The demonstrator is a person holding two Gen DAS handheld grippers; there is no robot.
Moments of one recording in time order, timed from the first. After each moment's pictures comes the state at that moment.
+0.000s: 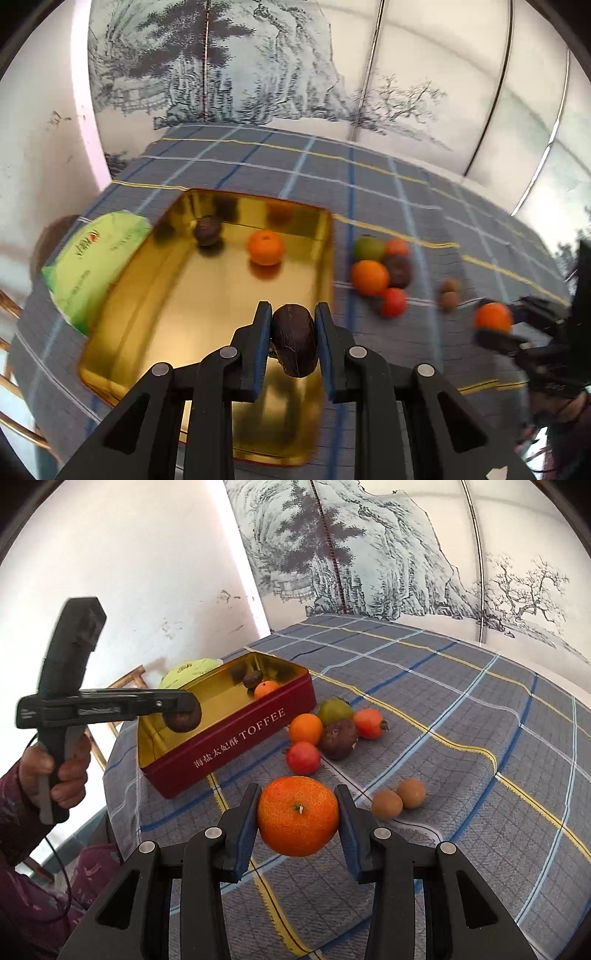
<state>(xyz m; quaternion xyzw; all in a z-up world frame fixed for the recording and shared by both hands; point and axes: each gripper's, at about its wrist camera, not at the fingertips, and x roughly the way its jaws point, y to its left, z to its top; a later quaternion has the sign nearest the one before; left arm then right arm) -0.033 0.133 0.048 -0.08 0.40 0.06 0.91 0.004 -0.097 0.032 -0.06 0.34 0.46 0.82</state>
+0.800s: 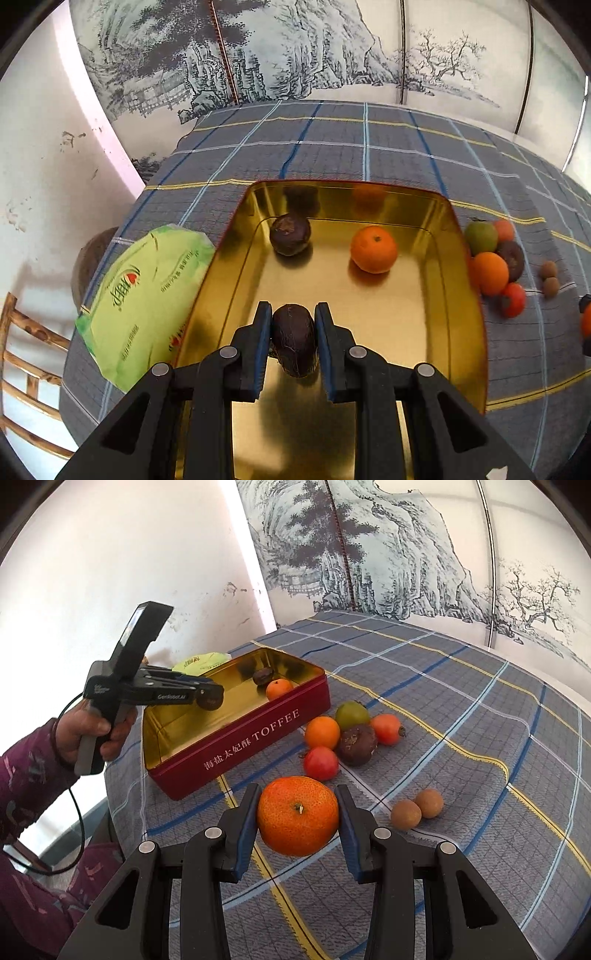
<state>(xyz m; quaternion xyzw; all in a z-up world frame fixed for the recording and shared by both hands) 0.017 0.191 0.019 0.01 0.46 0.12 0.88 0.001 -0.080 0.035 -0.08 0.34 0.46 0.81</state>
